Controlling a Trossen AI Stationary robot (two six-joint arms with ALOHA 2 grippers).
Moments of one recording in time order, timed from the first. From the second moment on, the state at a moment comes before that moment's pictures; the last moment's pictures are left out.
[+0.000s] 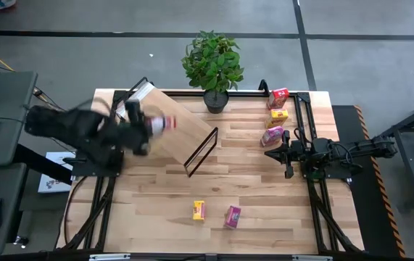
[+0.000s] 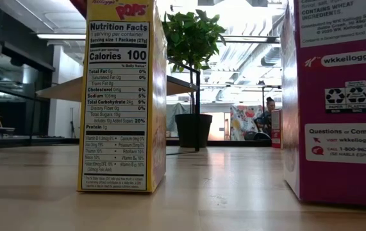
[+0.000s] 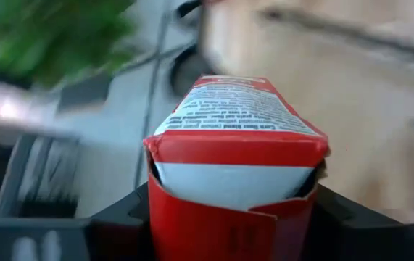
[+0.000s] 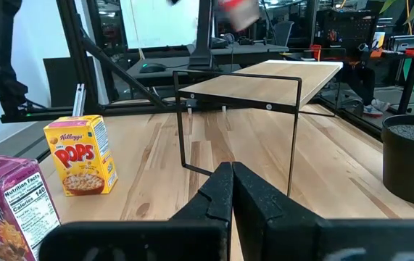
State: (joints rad) left arm -0.23 1.11 1.37 -1.22 -0.76 0.10; right arm 0.16 0.07 0.01 0.03 0.18 0.04
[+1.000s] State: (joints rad) left arm 0.66 1.54 1.61 -1.43 -0.39 1.02; right arm 0.15 0.07 0.01 0.03 0.18 0.04
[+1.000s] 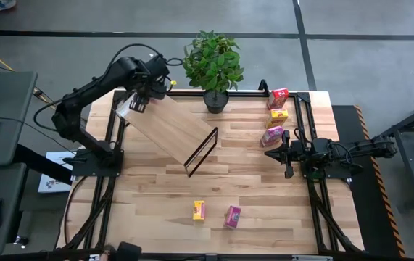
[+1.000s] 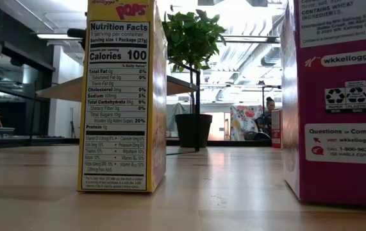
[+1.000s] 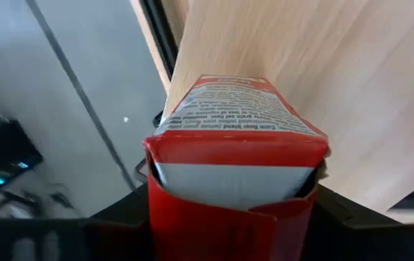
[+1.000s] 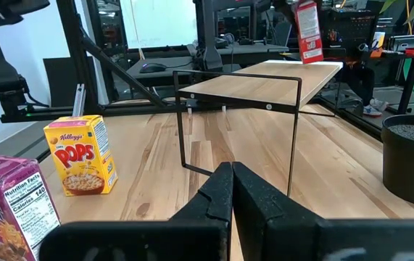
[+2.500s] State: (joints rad) left arm 0.78 1.54 1.59 -1.32 -0.22 1.19; right arm 0.15 0.07 0.01 0.03 0.18 0.04
